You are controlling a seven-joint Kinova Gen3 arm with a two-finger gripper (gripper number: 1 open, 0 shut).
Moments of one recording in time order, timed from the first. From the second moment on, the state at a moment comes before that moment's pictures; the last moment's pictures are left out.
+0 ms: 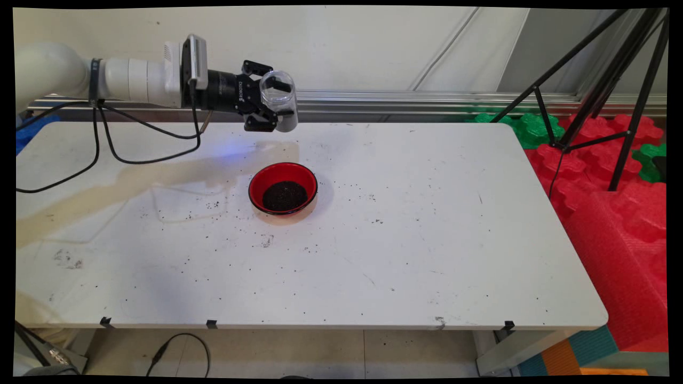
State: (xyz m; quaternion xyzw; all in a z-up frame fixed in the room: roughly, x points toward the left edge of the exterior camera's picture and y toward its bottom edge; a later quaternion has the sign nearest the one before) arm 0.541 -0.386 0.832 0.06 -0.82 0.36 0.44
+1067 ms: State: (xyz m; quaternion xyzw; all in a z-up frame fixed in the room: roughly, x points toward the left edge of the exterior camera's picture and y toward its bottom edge) arm 0.536 -0.389 0.855 0.20 -0.79 0.25 0.53
